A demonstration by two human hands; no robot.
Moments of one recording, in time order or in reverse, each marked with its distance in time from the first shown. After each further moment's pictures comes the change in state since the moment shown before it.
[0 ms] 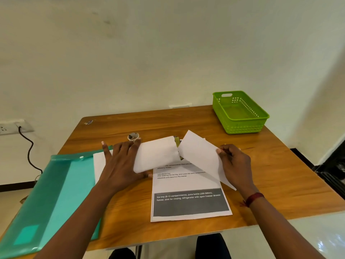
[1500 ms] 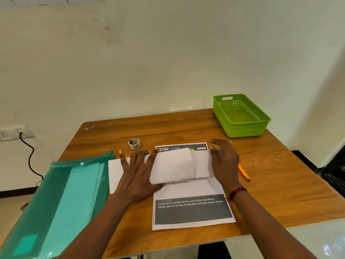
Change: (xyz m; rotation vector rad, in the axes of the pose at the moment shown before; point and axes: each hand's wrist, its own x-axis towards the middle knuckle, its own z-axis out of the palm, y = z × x) left_hand 0.004 0.037 0.021 0.018 -0.043 0.050; right_hand 0.020 -0.007 0.044 0.045 0.161 -0.124
